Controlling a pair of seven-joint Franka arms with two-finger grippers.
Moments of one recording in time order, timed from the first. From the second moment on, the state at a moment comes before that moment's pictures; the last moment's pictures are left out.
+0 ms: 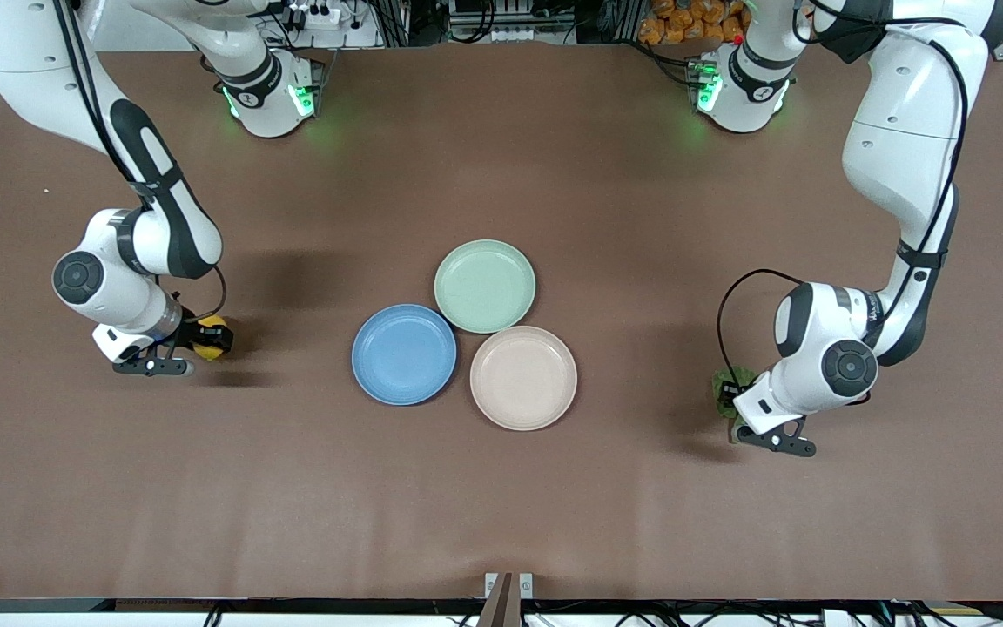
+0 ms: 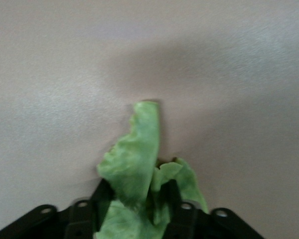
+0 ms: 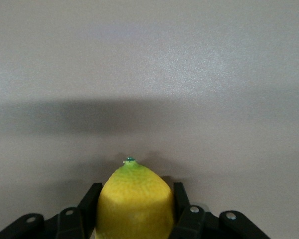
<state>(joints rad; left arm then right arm) -0.05 0.77 -0.13 -1.60 0.11 2.34 0.04 -0.03 0.44 -0.05 -2.16 0.00 2.60 -0.04</state>
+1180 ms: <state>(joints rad) -0.16 0.72 -0.14 -1.55 0.11 2.36 -0.36 0.04 0.43 -0.03 -1.96 0.01 2.34 0.06</state>
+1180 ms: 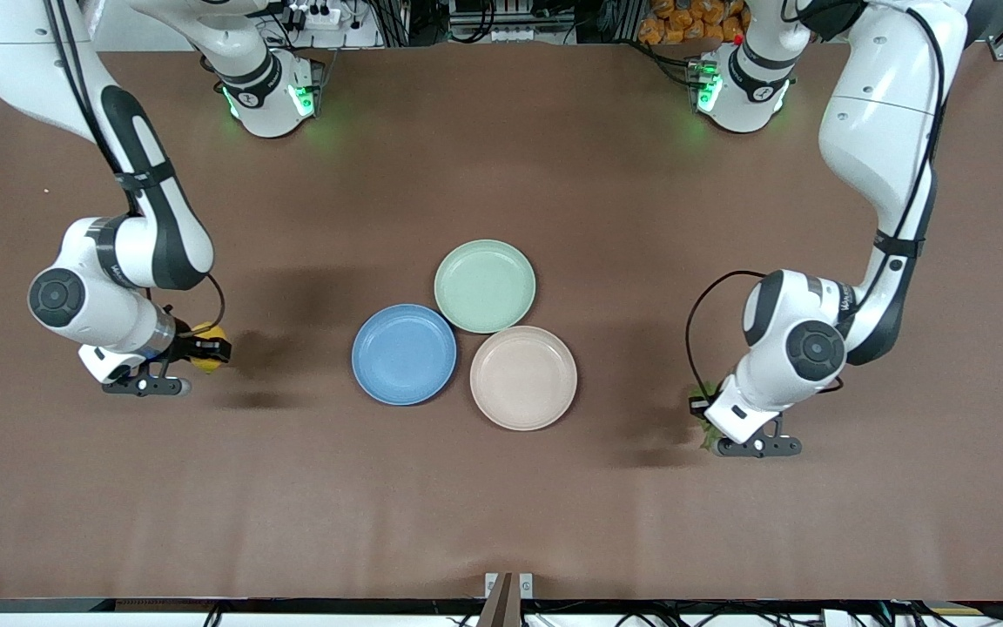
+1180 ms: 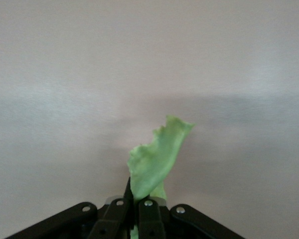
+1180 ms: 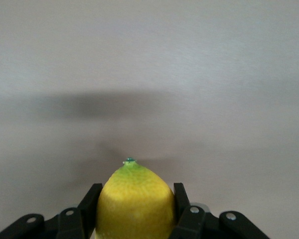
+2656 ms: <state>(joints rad) -0.52 0.69 -0.15 -1.49 0.11 2.36 -0.89 0.37 0.60 0.04 -1.76 0.17 2.37 0.53</state>
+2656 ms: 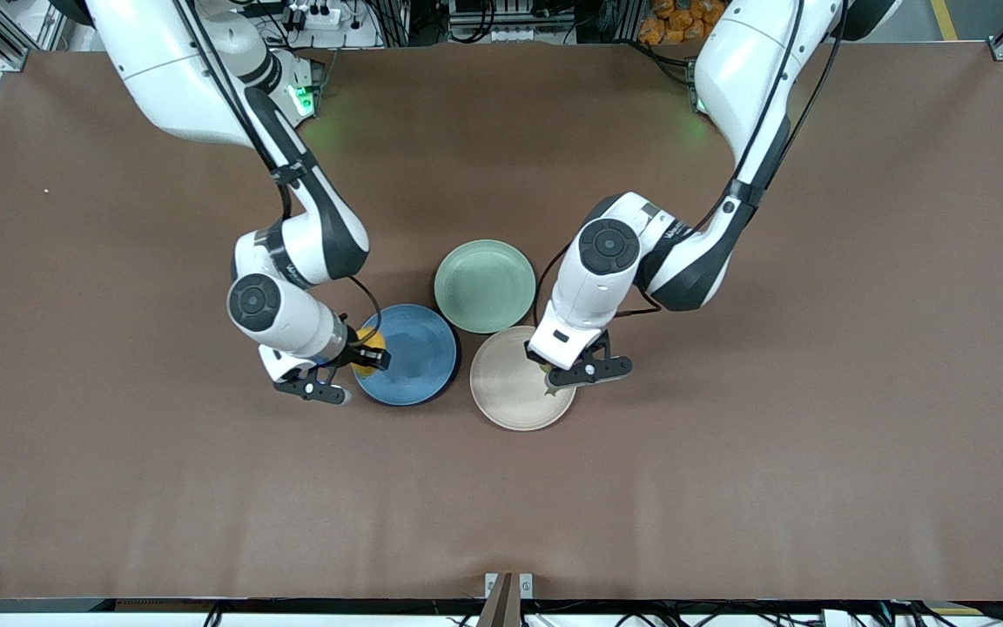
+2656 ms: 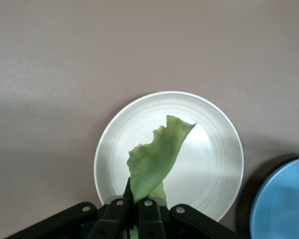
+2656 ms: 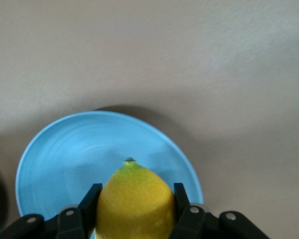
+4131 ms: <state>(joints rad) -0.35 0.69 -0.12 -1.44 0.10 2.28 -0.73 0.39 0.63 0.02 -1.58 0.17 2.26 0.56</state>
